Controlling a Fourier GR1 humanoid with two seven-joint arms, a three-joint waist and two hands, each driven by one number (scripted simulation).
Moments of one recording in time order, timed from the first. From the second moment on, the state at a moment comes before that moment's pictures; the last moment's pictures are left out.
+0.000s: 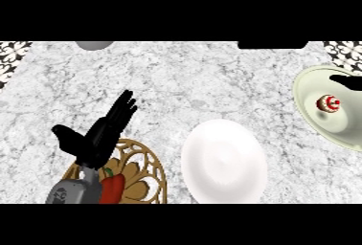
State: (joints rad) left arm -0.13 0.04 -0.09 -1.55 0.17 -0.10 0.16; right arm -0.73 -0.53 -0.62 -0.67 0.50 -0.06 -0.35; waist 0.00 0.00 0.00
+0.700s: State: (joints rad) left arm -0.05 0.07 -0.04 -1.58 0.18 -0.09 0.15; right arm -0.26 -0.46 -0.85 -1.17 0.06 0.40 -0.53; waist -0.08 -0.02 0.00
